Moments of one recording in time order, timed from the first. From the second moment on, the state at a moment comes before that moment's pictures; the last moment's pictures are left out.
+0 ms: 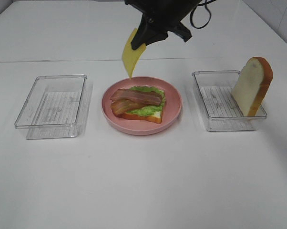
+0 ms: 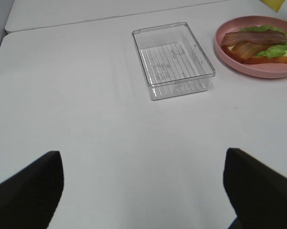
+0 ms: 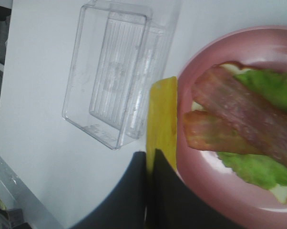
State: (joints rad) left arm -0.10 -0.01 -0.50 -0.02 1.06 0.03; right arm 0.39 2.22 -2.02 0.69 1.08 -0.08
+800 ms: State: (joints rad) left arm -0.10 -0.01 -0.50 -0.02 1.06 0.03; right arm 0.45 2.38 -2.02 0.44 1.00 0.10
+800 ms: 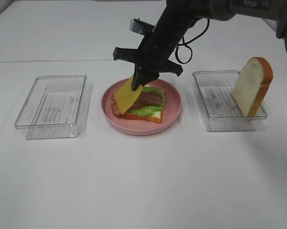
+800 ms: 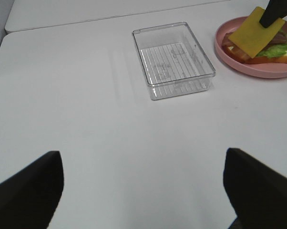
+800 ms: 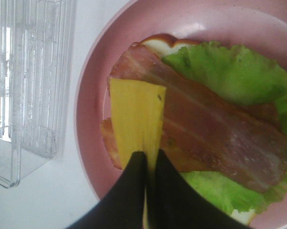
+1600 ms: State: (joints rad) left arm -0.10 -0.01 -0.50 -0.02 1.06 0.03; right arm 0.45 2.27 -2.02 0.10 1.05 0.14
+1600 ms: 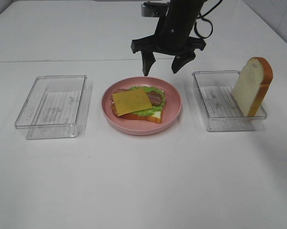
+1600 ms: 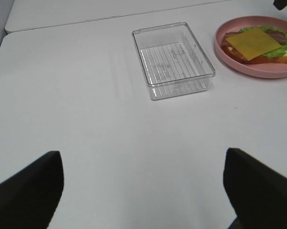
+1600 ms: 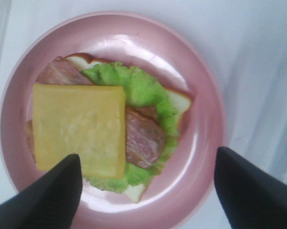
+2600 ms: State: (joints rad) left arm -0.10 -0.01 -0.50 -0.02 1.06 0.03; right arm 0.07 2.09 -2.02 -0.01 1.22 0.13
